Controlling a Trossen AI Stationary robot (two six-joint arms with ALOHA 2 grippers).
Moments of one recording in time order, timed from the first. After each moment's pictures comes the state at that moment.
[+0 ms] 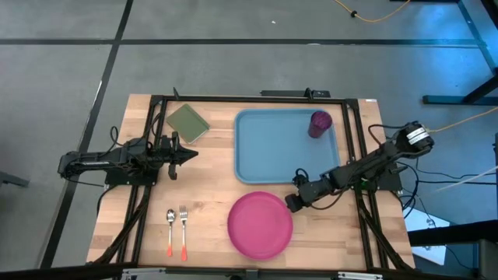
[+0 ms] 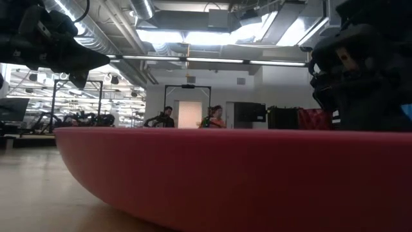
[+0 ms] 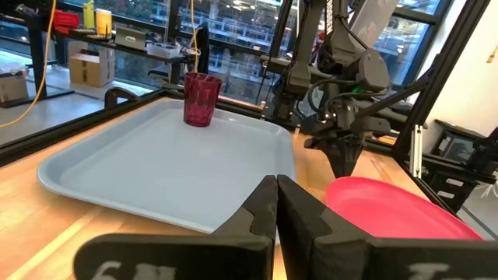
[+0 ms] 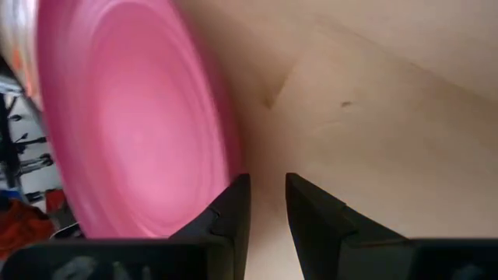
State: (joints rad) left arm 0.09 0.00 0.01 0.02 -0.04 -0.25; right arm 0.41 1.49 0.52 0.10 0.00 1.52
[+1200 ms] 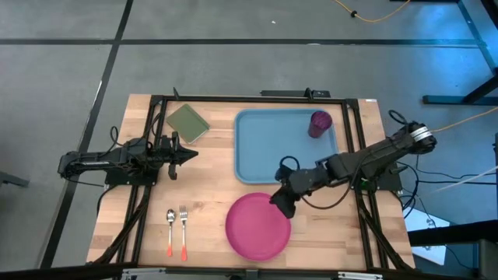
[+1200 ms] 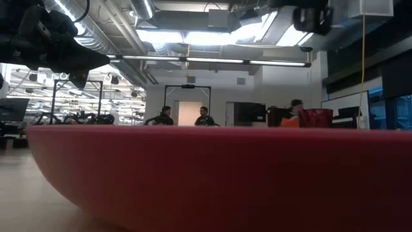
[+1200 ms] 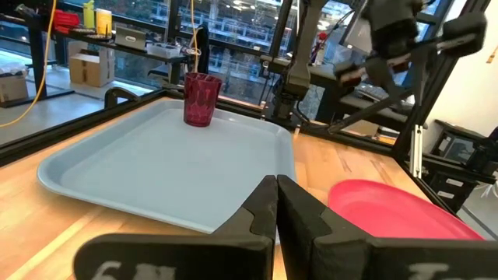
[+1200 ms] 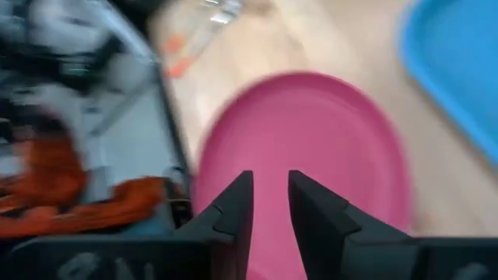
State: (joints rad) left arm 0.09 0.00 0.01 0.02 -0.04 -0.25; right arm 0.38 1.47 1.17 -0.47 0.05 0.96
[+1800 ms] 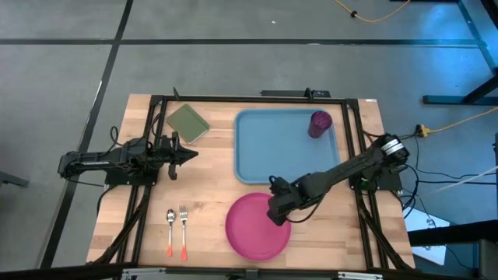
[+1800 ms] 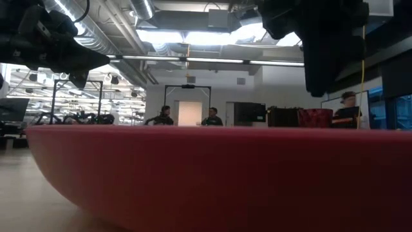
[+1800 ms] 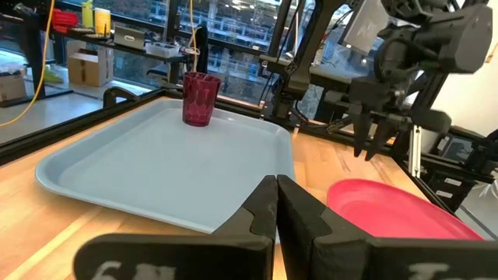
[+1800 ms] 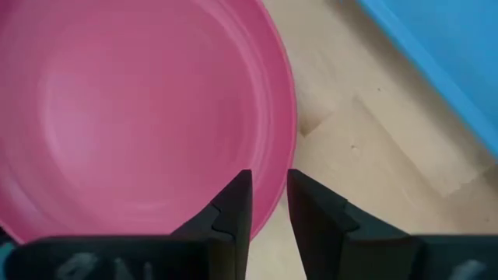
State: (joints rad) left arm 0.09 0.00 0.01 0.01 -0.04 -0.25; right arm 0.43 1.79 1.37 -0.92 0.10 1.15
